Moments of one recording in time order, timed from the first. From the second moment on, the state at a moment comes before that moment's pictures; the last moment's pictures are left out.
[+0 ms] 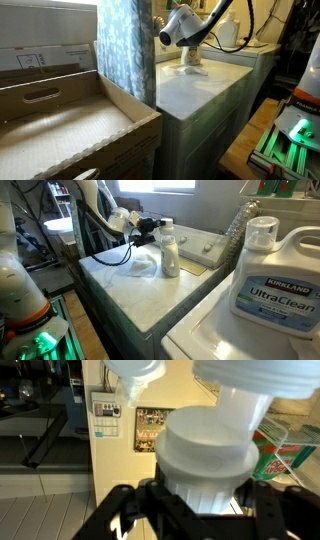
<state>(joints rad) 0.14 0.29 0.14 -2.09 -1.73 1.33 2.28</state>
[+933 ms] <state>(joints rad) 0.15 0.34 0.16 -2.05 -1.74 1.31 2.39</state>
